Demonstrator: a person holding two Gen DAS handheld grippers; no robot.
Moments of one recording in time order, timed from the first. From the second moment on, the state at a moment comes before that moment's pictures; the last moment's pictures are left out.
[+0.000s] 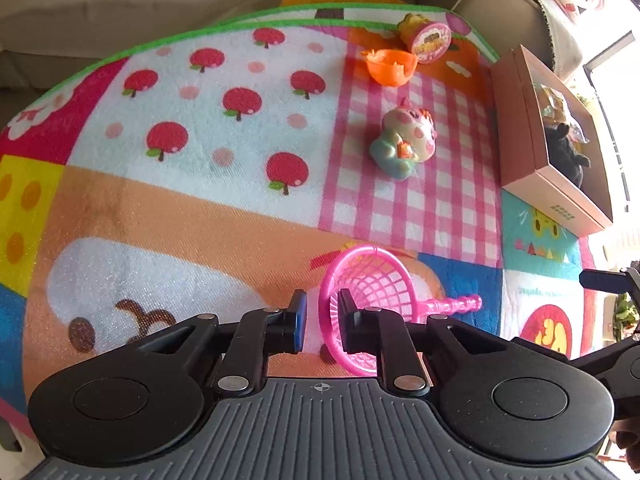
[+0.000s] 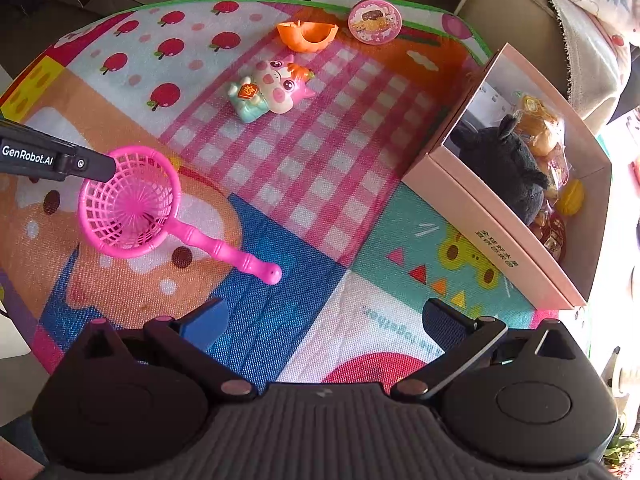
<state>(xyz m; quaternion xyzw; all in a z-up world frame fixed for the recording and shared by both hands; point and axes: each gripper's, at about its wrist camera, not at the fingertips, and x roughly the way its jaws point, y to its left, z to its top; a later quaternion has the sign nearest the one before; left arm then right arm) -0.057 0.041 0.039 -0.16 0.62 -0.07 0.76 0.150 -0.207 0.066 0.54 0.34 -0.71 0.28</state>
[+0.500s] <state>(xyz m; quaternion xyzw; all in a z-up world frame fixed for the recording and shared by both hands) -0.068 0.062 0.032 -0.21 0.64 -0.08 0.73 0.108 -0.257 0.072 0.55 0.26 -0.74 0.27</state>
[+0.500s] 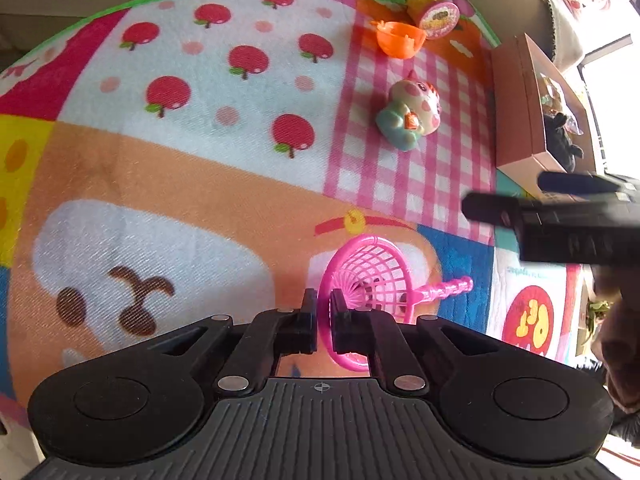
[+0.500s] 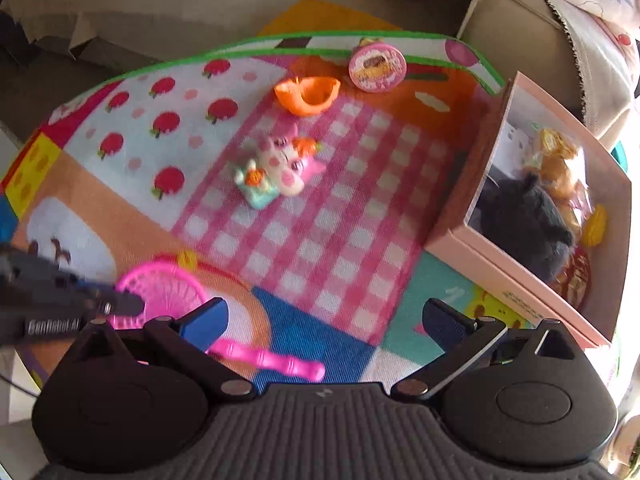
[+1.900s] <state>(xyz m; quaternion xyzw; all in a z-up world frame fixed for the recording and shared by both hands) 0.014 -0.128 0.188 -0.12 0.57 -0.27 0.77 0.167 -0.020 0.161 0.57 0.12 -0.81 0.07</state>
